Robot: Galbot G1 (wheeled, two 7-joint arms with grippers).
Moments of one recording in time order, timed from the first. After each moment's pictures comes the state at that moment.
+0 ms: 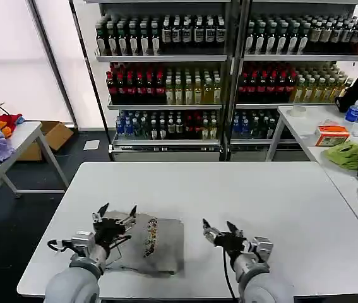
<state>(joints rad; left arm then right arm) 1.34 -1.23 -0.43 -2.15 -0.34 0.56 -0.19 -1.27 1.23 0.20 2.13 0.80 -0.54 0.42</state>
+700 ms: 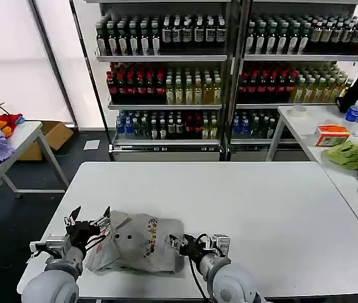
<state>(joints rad) 1.39 -1.23 -0.57 -2.15 -0.34 0.57 -0.20 -1.09 1.22 -0.06 1.96 0.99 -0.57 0.49</state>
